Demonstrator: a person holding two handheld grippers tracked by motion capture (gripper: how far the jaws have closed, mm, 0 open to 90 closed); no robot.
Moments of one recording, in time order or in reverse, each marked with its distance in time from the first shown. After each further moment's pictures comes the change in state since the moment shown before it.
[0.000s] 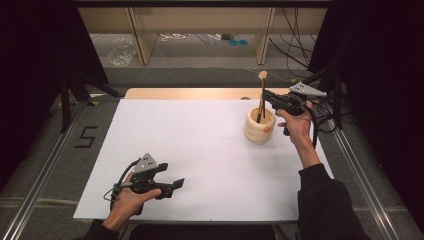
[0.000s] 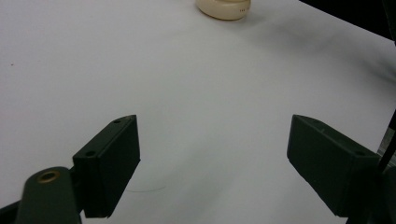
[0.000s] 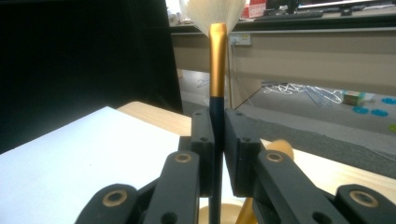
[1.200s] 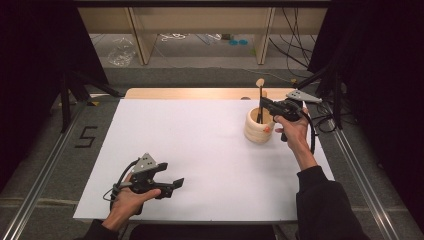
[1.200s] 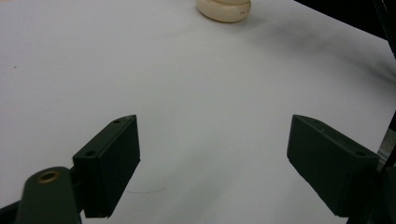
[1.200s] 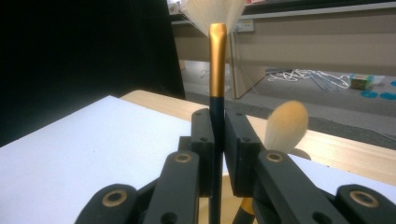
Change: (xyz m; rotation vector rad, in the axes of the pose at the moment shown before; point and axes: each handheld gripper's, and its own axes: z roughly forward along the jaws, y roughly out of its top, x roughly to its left) left arm 0.000 0.001 -0.001 -0.008 0.000 -0.002; right arm 0.001 -0.022 0.004 0.039 0.013 0.037
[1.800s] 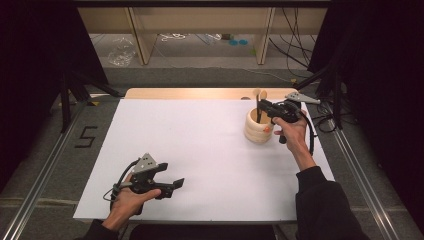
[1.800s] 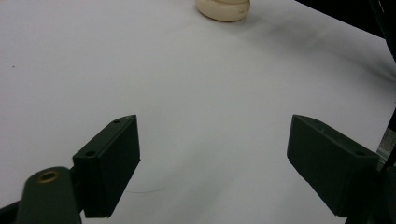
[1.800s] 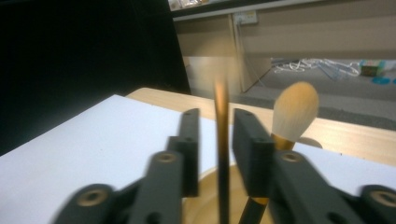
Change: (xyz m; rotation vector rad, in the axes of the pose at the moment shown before) left arm -0.001 0.000 0.000 0.000 -0.002 -0.002; right arm -0.001 -0.007 0.005 0.003 0.027 0.070
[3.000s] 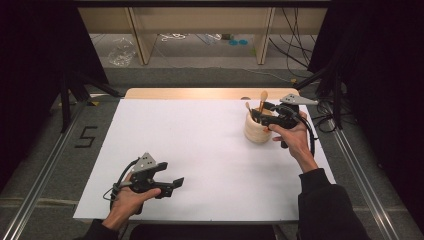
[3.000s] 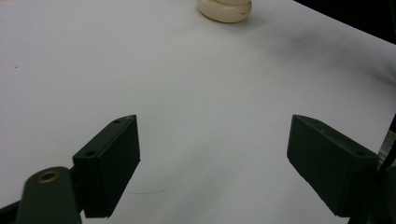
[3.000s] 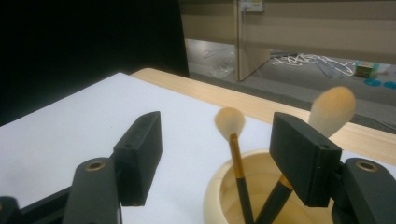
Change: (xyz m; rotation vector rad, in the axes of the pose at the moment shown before) left arm 0.001 0.001 0.000 0.003 0.004 -0.002; right arm 0.036 0.010 -0.015 0.083 -0.026 -0.109
